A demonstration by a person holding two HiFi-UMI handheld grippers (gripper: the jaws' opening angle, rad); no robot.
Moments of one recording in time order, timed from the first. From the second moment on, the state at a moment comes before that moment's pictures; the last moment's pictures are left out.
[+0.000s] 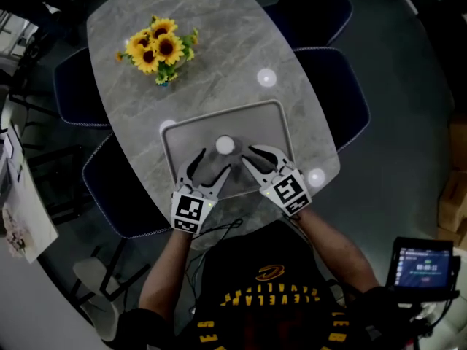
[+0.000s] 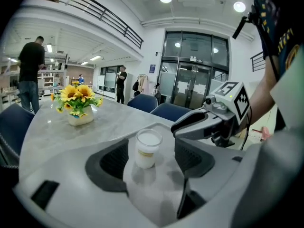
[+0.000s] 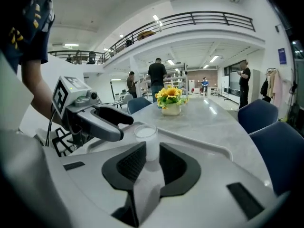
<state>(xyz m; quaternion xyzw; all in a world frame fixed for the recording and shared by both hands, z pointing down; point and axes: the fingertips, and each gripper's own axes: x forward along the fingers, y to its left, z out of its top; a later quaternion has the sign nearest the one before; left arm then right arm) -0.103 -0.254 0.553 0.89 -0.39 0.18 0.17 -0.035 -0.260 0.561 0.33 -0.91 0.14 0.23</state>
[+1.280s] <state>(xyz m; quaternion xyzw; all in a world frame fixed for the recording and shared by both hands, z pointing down) -0.026 -0.144 0.394 0.88 -0.43 0.02 0.19 0.018 -0.159 0.415 0.33 -0.93 0.17 0.05</state>
